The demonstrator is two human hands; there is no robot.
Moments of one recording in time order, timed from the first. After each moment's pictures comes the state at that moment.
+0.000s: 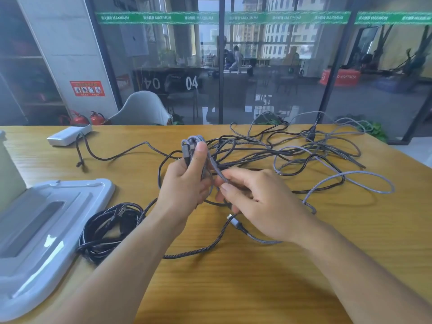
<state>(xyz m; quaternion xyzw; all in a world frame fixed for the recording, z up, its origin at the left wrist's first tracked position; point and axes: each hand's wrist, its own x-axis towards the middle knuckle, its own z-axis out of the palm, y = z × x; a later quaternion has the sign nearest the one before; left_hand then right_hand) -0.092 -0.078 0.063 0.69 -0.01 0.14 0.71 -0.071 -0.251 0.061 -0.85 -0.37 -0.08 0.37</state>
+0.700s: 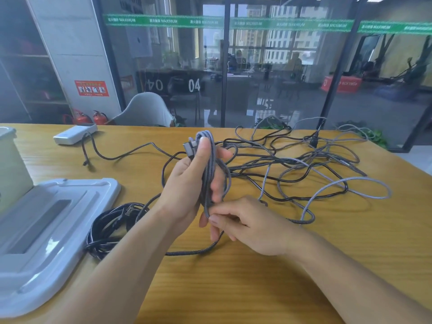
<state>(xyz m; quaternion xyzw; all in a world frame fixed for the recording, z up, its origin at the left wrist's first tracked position) -0.097 -0.069 0.073 0.63 -0.09 0.08 0.77 -0.072 -0.235 0.044 -0.82 -0.44 0.11 0.35</state>
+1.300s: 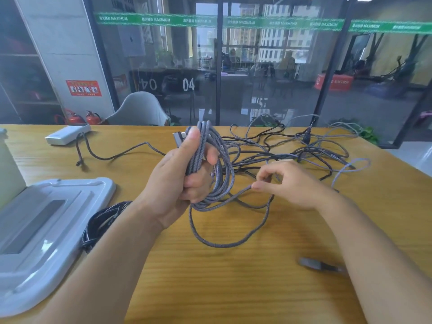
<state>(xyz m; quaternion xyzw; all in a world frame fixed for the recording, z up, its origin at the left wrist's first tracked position) -0.110 -0.057 0.086 0.60 -0.17 0.00 0.78 -0.001 -0.312 0.055 -0.91 -0.30 -0.04 0.29</state>
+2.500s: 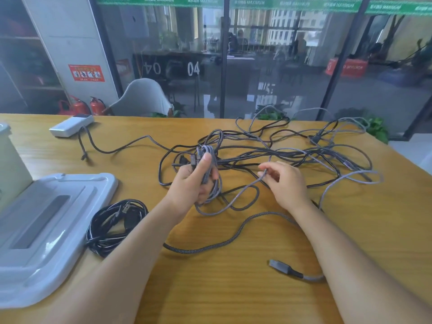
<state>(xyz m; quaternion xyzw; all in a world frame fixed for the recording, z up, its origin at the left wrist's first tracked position) -0.056 -0.058 0.036 0.72 -0.06 0.04 0.69 0.045 -0.305 -0.006 -0.90 -0.18 -0.20 0.34</state>
